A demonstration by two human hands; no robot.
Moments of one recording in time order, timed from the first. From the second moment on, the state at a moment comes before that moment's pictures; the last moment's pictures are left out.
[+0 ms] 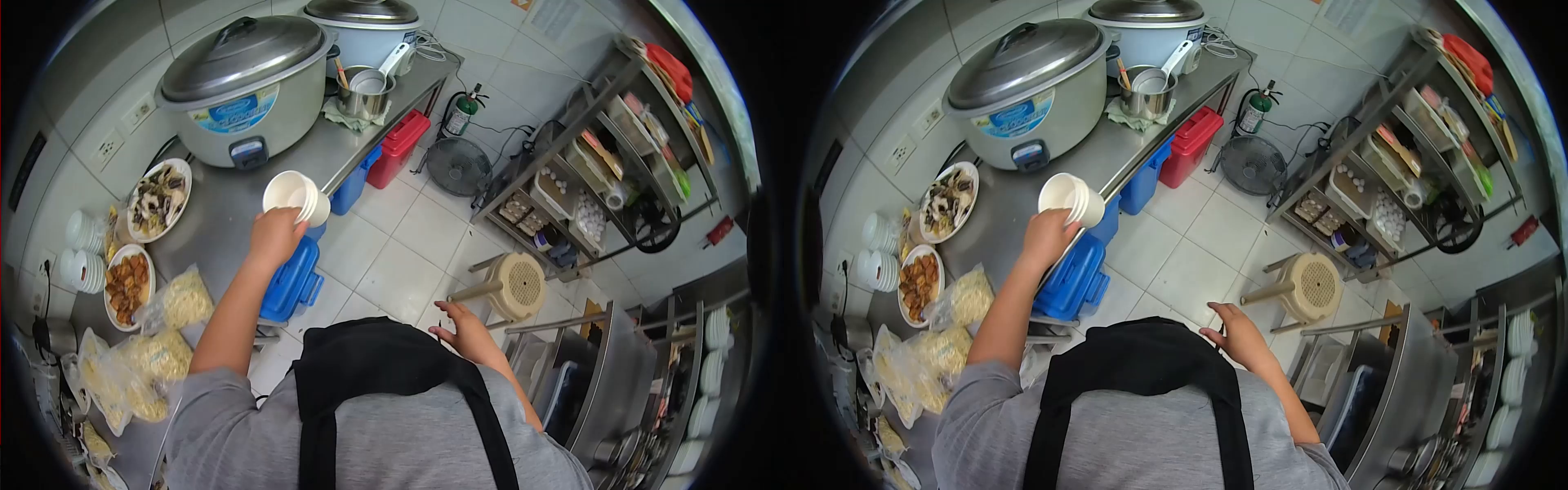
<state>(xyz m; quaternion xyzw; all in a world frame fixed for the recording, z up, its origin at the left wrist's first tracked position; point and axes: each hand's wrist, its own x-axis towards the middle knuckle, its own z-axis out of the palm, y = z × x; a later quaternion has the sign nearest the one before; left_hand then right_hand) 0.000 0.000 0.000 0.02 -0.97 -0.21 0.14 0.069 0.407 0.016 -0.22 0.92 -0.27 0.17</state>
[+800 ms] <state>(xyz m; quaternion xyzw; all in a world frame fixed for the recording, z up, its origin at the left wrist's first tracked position) -0.307 0.051 0.006 0.12 -0.97 -0.04 0.20 -0.444 0.392 -0.028 -0.34 0.89 -0.31 0.01</state>
